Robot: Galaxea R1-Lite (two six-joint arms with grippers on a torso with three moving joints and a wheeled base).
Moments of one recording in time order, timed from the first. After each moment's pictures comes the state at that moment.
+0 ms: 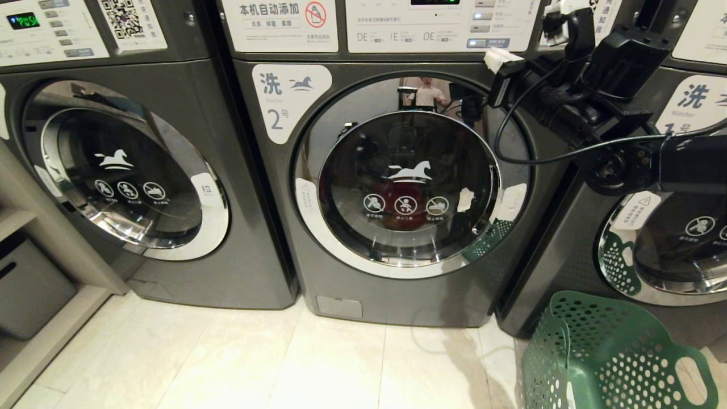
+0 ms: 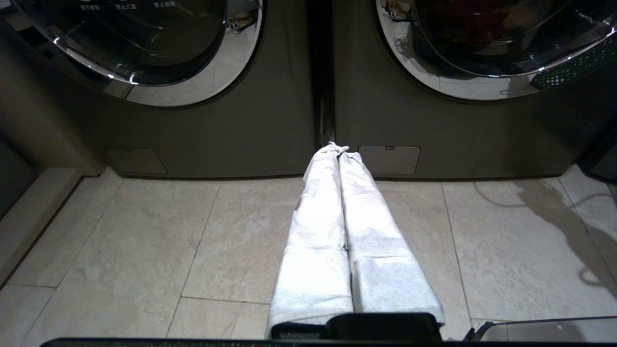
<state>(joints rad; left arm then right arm) -0.01 0.00 0.00 -0.02 -0.02 0.09 0.22 2.05 -1.72 -0.81 0.15 -0.13</state>
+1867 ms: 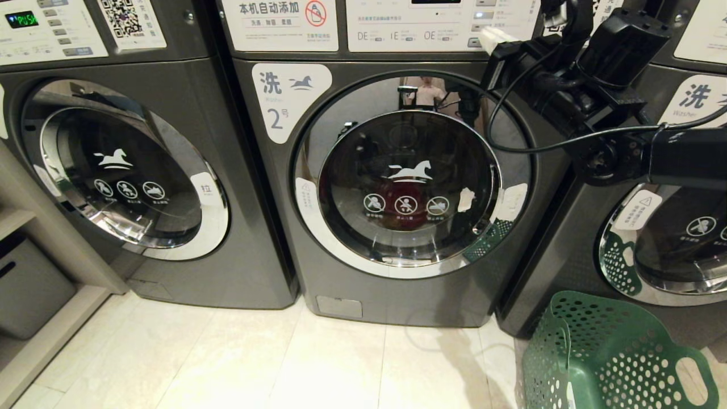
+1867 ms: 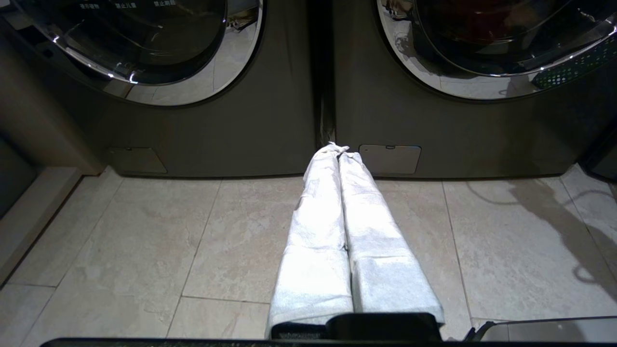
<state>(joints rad) -0.01 0.00 0.00 -0.02 -0.02 0.09 0.26 2.09 -1.83 -0.81 0.15 -0.13</state>
